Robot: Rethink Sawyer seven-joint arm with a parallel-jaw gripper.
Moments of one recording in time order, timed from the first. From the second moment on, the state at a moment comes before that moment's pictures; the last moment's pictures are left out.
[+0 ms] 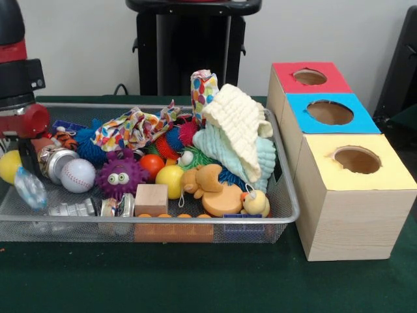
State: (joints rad) arm -1.13 -0.40 0.38 1.77 0.05 0.14 1.13
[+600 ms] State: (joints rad) arm -1.06 -0.58 0.25 1.78 0.05 0.18 1.13
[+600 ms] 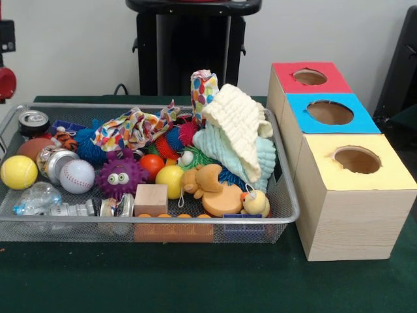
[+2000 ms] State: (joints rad) arm -1.04 -0.52 0.13 1.78 0.18 0.18 1.13
